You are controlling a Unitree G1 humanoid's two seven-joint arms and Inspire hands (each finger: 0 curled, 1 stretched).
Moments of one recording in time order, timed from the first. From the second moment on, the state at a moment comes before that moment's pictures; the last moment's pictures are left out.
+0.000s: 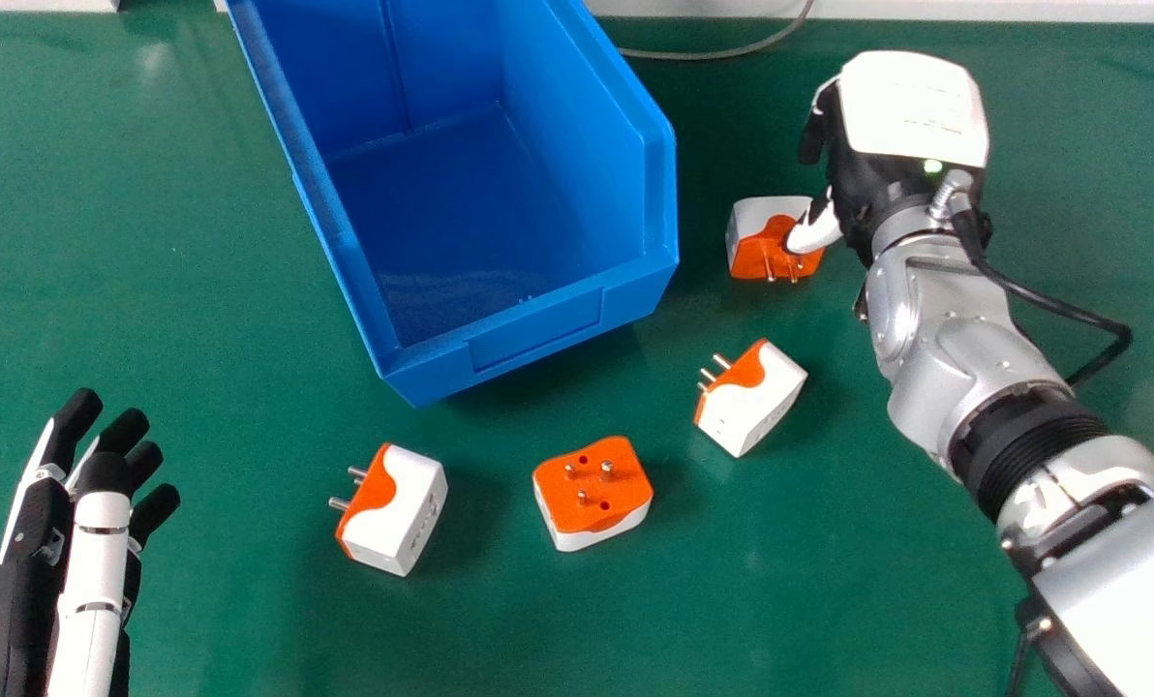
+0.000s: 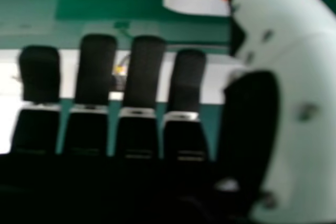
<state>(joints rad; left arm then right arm) 0.64 -0.02 0.27 -0.31 -0.27 -0.26 -0.15 -0.94 -0.24 0.52 1.09 -0.71 0.23 -0.33</state>
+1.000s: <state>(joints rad) 0.61 -0.01 0.29 -0.29 -0.30 -0.25 -0.18 -0.83 -0.55 0.54 0.72 -0.77 -0.13 0.06</state>
